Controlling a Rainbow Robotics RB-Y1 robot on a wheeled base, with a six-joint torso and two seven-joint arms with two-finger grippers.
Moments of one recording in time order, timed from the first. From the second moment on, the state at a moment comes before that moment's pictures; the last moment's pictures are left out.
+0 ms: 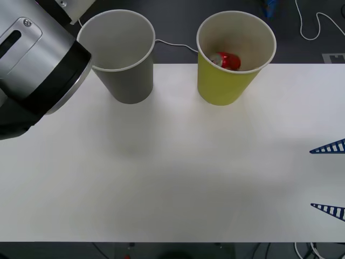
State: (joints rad) right arm 0.42 -0.88 -0.55 -2.14 1.40 -1.38 -0.05; left arm -1.73 0.23 -0.58 -0.70 -1.96 -1.18 1.25
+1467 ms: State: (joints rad) right arm 0.42 -0.88 -0.55 -2.14 1.40 -1.38 -0.05; left arm -1.14 0.95 -0.21 -1.52 -1.49 -1.57 0.98
